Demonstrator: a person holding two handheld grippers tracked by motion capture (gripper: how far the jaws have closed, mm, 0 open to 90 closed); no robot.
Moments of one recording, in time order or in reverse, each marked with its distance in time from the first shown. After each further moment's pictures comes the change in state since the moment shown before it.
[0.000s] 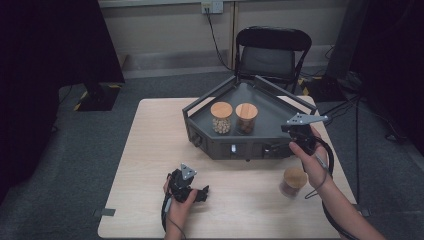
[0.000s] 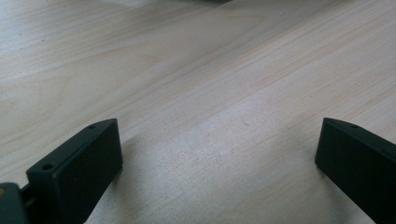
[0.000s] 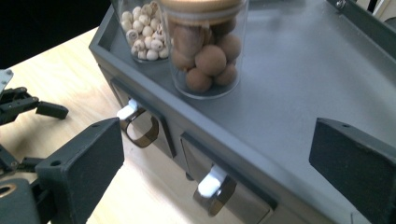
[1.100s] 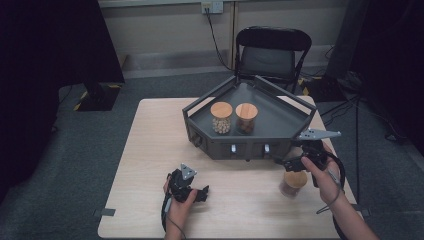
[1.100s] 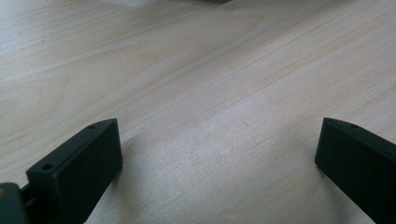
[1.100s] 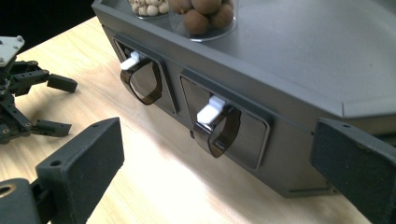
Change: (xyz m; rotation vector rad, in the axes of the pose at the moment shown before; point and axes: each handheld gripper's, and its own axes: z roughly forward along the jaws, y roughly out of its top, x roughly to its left) left arm 0.000 0.000 0.000 0.000 0.000 0.000; right arm -0.013 -0.044 -0.020 0.011 0.032 0.049
